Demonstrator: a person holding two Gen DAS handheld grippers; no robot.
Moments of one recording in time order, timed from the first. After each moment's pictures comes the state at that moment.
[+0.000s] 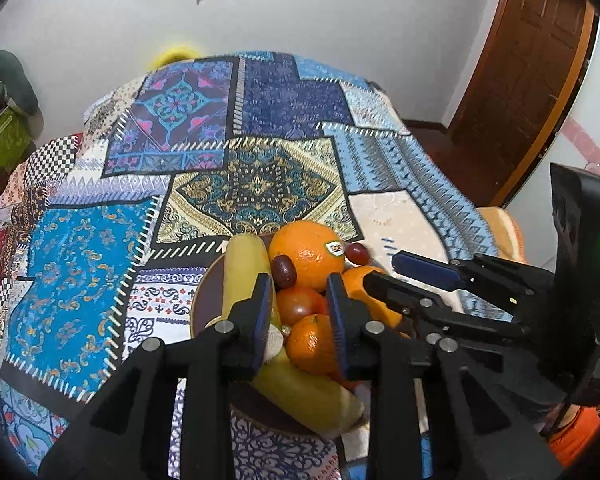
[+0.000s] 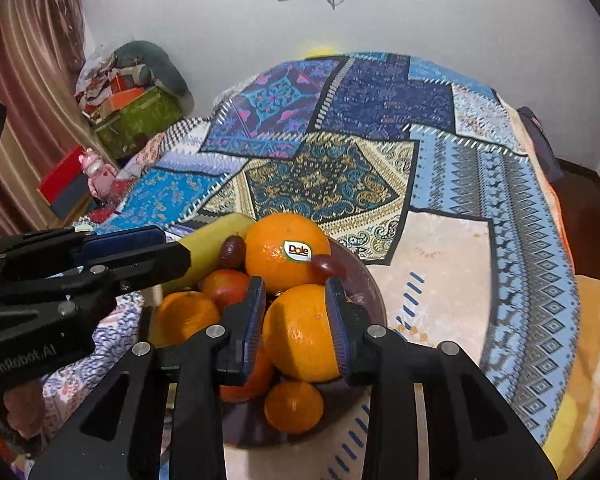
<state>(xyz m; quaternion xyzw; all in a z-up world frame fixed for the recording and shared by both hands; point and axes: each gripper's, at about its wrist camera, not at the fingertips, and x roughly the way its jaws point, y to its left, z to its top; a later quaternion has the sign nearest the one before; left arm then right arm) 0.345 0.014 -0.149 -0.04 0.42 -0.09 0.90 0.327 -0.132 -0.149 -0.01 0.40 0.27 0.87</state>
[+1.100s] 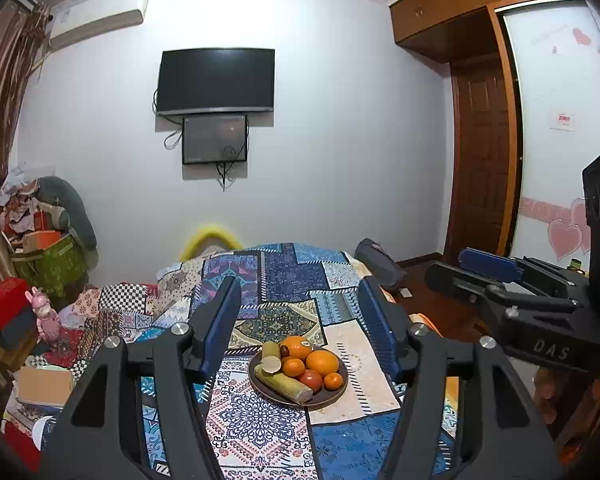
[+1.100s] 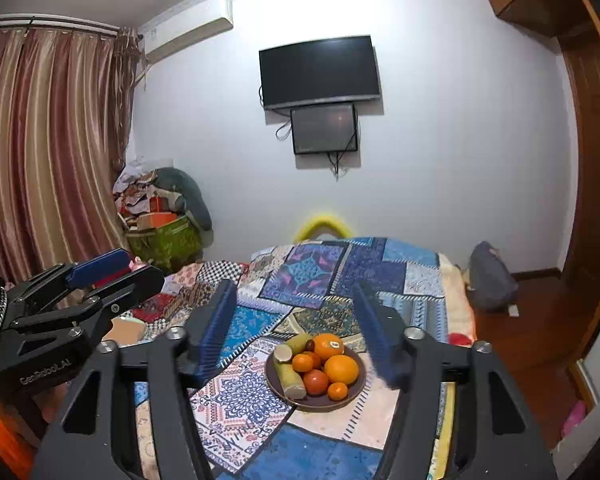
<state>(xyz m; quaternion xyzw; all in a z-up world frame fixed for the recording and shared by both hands) 0.059 -0.004 0.043 0.01 0.11 -0.05 0.99 0.091 -0.177 0.038 0.00 0.13 0.25 0.96</state>
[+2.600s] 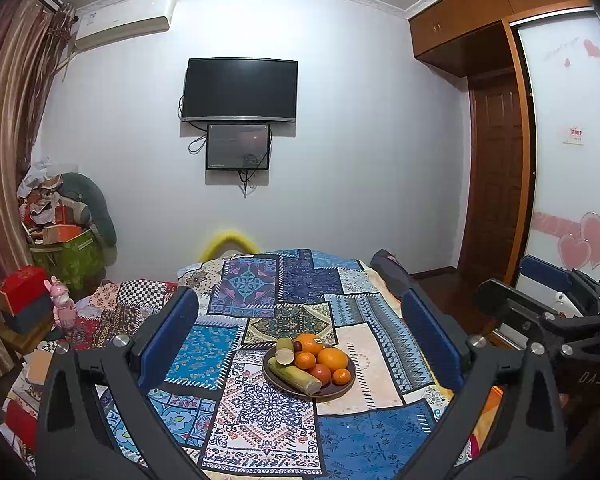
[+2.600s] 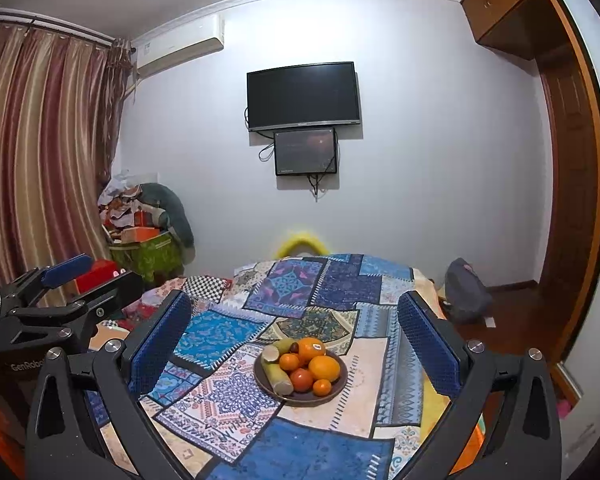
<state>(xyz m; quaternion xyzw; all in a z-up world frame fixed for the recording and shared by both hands) 0.020 0.006 0.037 -0.01 0.09 -0.01 1.00 0.045 -0.191 0.036 0.00 0.09 0.21 0.97</state>
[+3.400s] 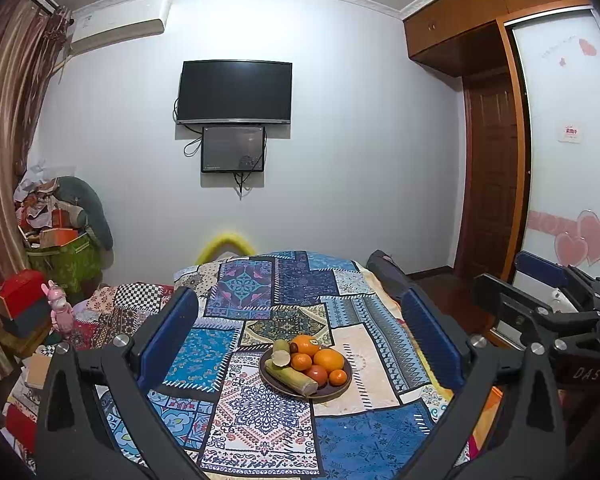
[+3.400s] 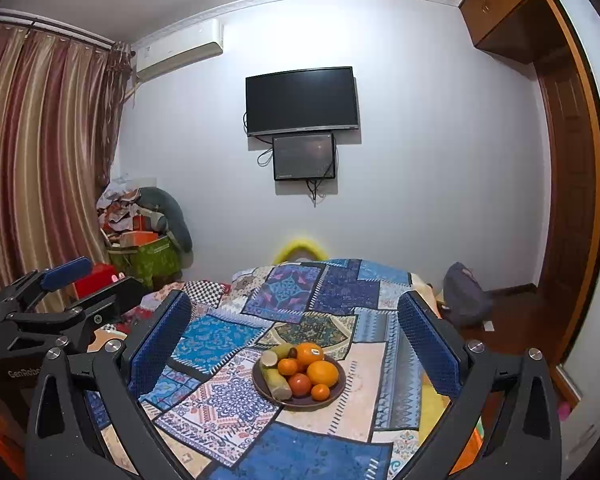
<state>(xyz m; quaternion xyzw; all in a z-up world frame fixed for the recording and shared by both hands) 0.018 0.003 0.037 0.00 0.09 -0.02 1.00 0.044 -0.191 0.042 0.00 0.09 0.21 0.97</state>
